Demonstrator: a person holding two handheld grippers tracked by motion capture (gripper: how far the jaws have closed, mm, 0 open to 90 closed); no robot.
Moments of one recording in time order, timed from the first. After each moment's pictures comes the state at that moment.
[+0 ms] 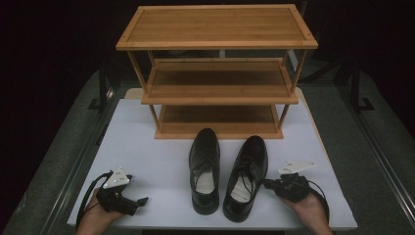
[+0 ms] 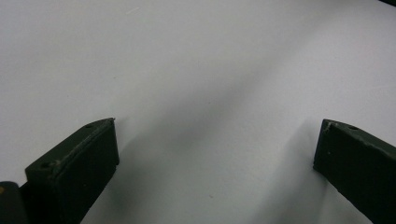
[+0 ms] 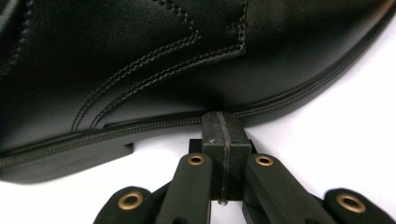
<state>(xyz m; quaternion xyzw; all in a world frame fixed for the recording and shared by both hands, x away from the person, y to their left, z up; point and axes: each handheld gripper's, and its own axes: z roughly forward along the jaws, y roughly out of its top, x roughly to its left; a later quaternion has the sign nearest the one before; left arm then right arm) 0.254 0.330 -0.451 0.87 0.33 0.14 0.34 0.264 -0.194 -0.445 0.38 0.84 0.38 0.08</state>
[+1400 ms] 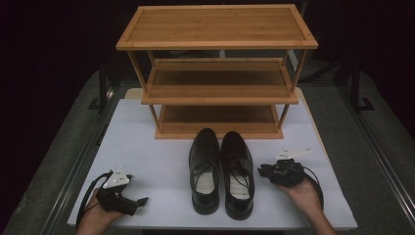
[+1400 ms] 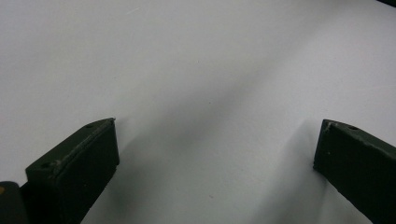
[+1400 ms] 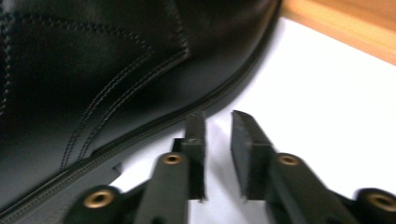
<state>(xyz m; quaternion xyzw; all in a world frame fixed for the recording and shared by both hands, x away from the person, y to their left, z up) 0.254 0.330 -0.451 0.87 0.33 0.14 0.34 0.295 -0.192 -0.434 0.38 0.83 0.40 0.10</state>
